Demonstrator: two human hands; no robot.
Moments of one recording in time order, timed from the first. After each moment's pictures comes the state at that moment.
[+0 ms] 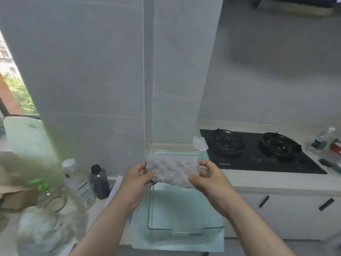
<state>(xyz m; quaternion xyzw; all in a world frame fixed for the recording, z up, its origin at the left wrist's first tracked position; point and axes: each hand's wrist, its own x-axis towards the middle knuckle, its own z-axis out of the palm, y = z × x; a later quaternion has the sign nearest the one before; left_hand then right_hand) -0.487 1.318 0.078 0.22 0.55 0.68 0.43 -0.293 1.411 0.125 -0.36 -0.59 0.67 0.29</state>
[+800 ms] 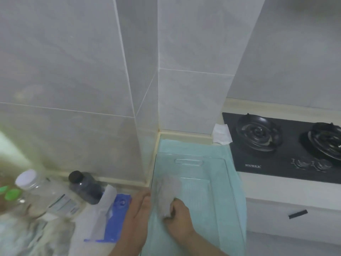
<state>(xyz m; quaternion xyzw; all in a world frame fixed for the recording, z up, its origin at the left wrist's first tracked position) -0.497 1.387 -0.017 0.17 0.75 0.58 0.28 -0.414 1.486 -0.117 -0.45 -0.75 0.48 0.11</state>
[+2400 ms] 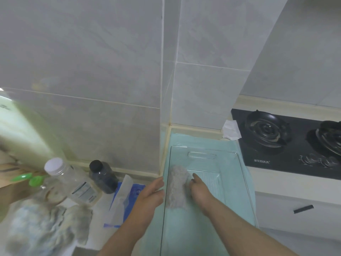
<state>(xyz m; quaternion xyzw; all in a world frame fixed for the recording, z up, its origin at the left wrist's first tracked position) -0.531 1.362 -0.006 0.14 0.66 0.57 0.47 -0.437 1.528 -0.072 -0.53 -0.61 0.59 0.02</state>
